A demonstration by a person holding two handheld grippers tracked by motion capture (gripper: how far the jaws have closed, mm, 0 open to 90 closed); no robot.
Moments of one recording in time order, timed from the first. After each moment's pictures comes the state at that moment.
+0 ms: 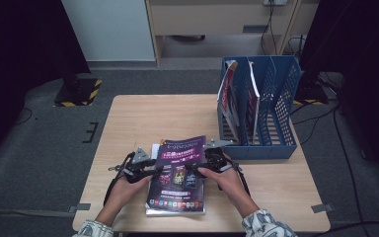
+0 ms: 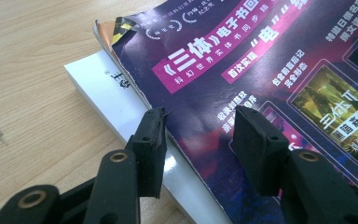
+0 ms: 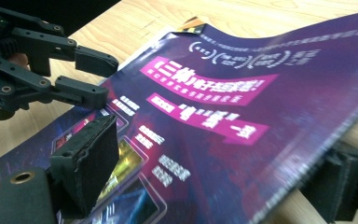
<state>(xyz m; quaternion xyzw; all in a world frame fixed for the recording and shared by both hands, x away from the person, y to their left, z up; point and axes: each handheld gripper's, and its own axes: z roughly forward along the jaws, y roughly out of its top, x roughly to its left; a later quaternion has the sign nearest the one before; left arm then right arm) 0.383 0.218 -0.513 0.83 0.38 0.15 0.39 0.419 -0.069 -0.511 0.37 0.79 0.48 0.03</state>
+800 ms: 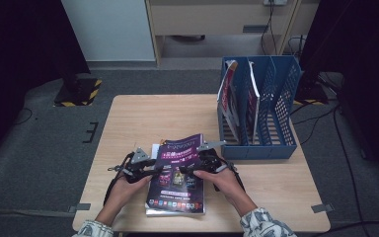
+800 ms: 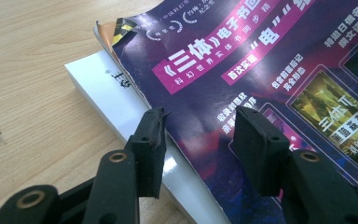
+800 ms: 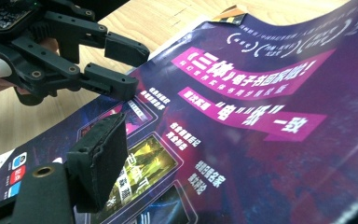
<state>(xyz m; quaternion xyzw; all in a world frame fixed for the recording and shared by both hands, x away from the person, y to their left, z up) 0.383 0.220 -0.515 0.82 0.38 0.15 0.40 0.418 -0.055 -0.515 0.33 0.81 0.48 -0.01</state>
